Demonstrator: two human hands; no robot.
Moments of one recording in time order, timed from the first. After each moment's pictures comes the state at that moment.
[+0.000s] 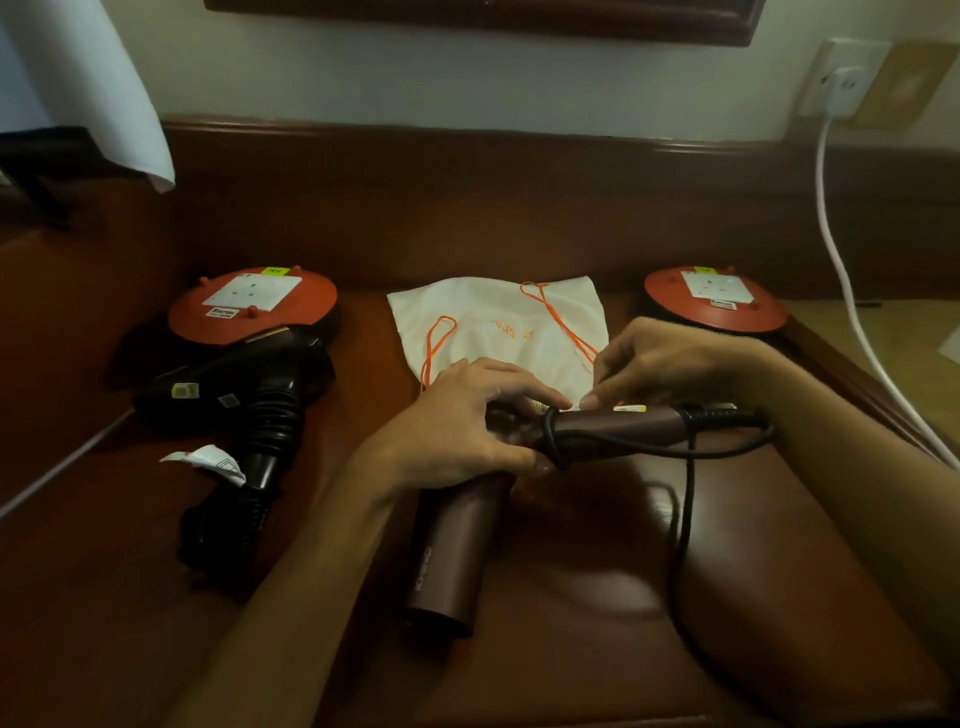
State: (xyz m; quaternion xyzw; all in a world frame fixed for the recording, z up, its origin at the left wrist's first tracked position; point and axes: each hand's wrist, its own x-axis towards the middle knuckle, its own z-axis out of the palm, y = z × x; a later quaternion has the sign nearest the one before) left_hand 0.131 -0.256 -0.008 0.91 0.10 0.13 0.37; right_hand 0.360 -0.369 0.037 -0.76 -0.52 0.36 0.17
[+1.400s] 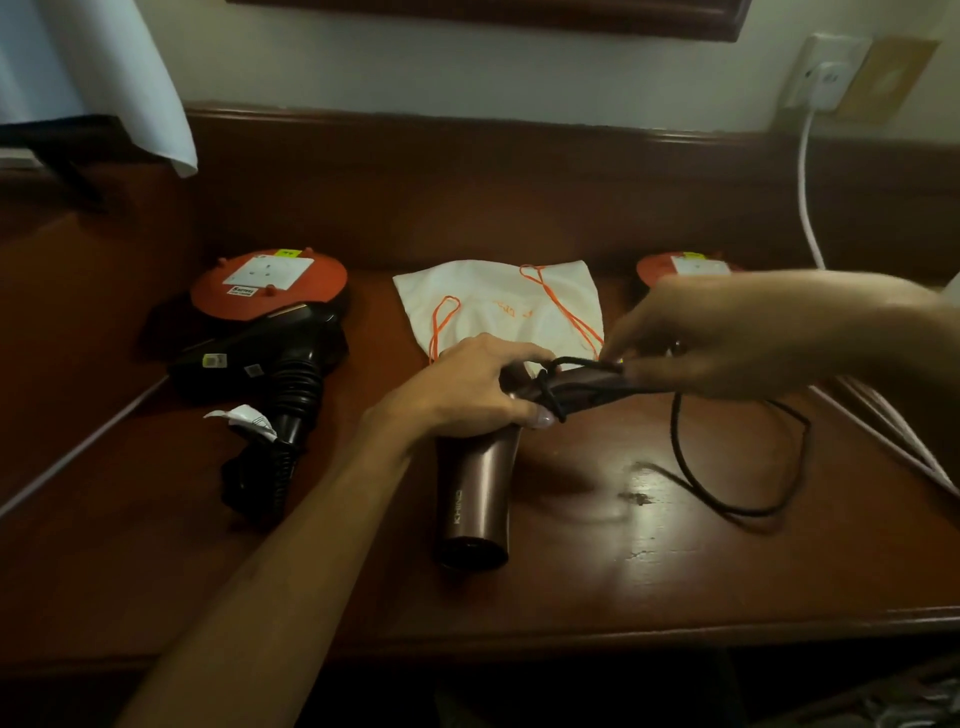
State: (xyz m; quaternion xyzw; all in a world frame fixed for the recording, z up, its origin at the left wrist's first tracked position) left_hand 0.138 -0.261 -0.001 0.93 0.14 0.09 0.34; right_hand 0.270 -0.438 0.128 -0.75 -0.65 0.12 -0.05
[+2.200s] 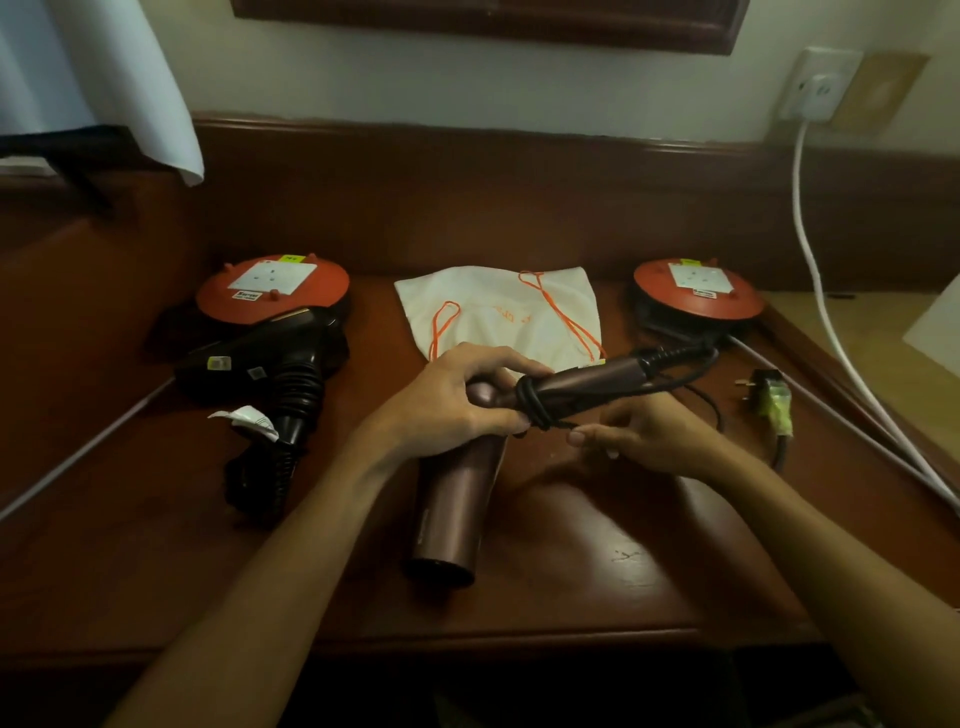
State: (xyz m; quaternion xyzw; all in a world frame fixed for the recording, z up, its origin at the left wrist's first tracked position) left_hand 0.111 -0.265 -0.011 0.86 0.11 0.17 0.46; right_hand 0.309 -0.433 -0.021 -0.77 -0.56 0.17 0.24
